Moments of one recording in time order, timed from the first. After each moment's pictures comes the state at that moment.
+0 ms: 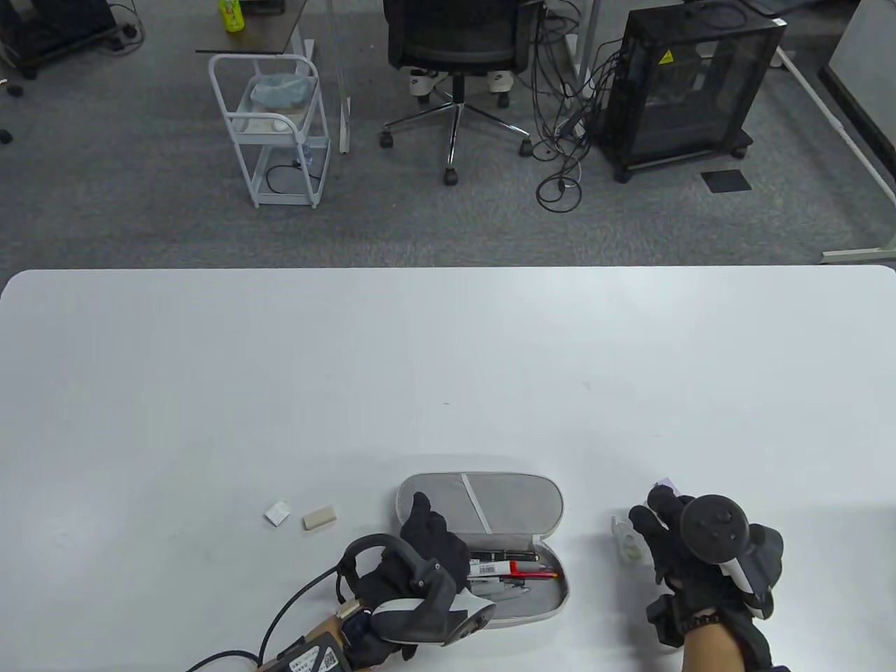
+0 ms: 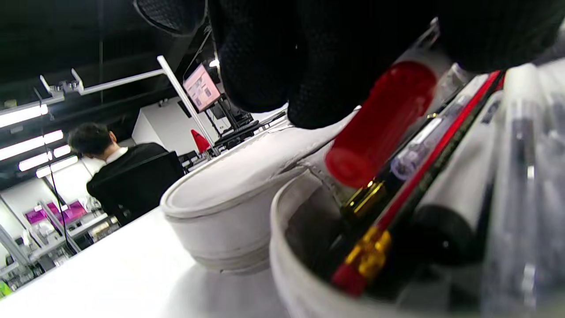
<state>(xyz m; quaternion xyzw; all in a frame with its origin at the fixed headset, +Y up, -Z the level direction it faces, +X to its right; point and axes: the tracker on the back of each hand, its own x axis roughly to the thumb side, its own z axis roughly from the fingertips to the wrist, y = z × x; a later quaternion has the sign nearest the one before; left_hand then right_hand) -0.057 -0.723 -0.231 0.11 -0.37 -0.22 0.89 0.263 -0.717 -0.262 -0.12 -0.06 0.97 0.21</state>
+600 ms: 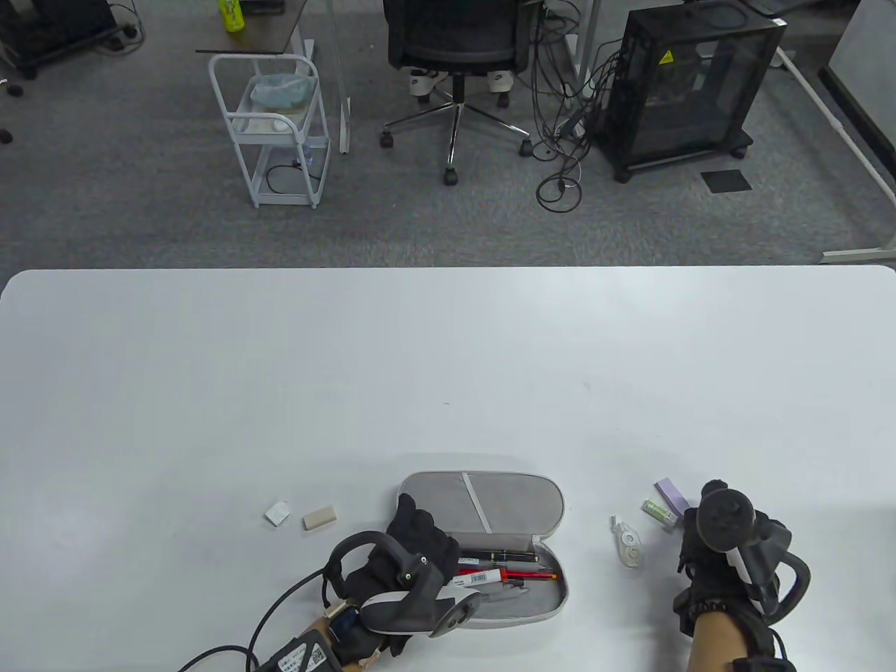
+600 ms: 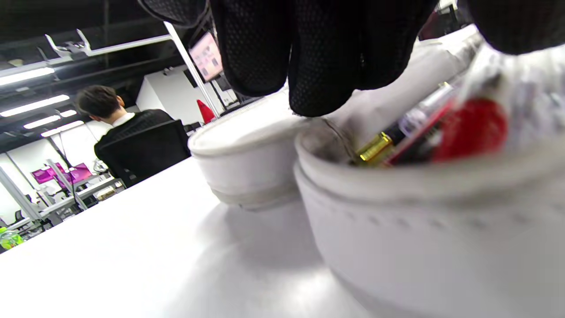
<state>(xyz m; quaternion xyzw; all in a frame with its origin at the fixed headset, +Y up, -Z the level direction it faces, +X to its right) -0.077 -0.721 -0.243 0.07 -0.35 -0.19 0.92 0.298 -0.736 -0.269 -0.26 -0.05 0.96 0.11</state>
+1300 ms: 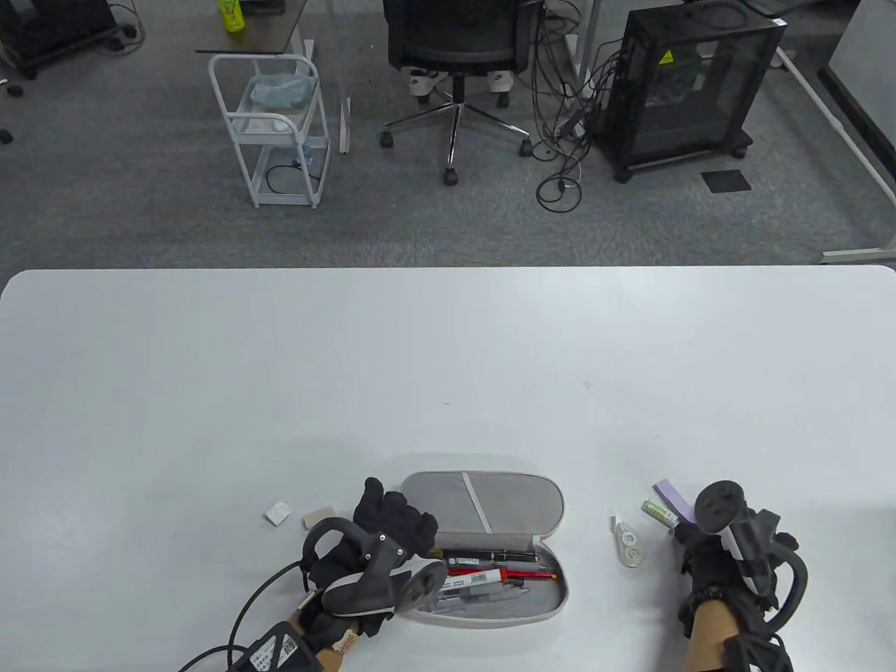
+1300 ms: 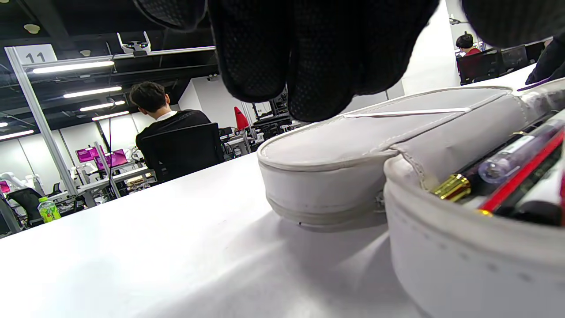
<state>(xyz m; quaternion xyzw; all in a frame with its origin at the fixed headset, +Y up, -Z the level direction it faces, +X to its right) -0.107 -0.705 -0.256 0.09 -0.30 -0.12 0.94 0.310 -0.763 -0.283 -0.30 0.04 0.95 0.08</state>
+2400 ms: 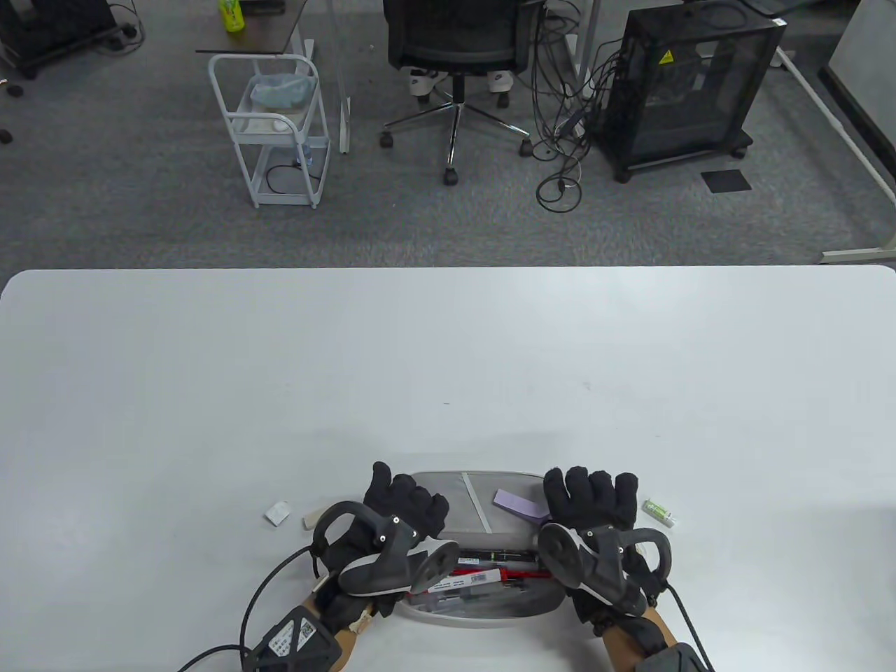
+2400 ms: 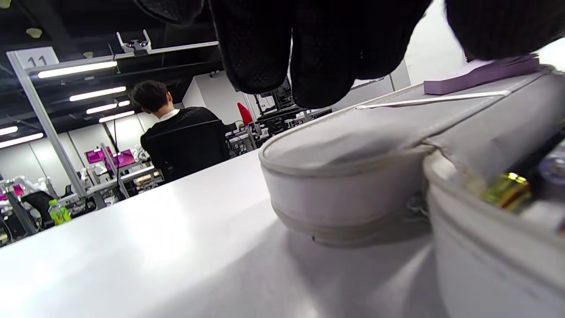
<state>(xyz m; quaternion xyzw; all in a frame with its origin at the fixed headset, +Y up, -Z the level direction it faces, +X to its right) -0.089 -0.705 -0.279 0.08 -0.30 -0.15 0.94 0.131 -0.721 -0.262 0.08 -0.14 0.99 0.00</state>
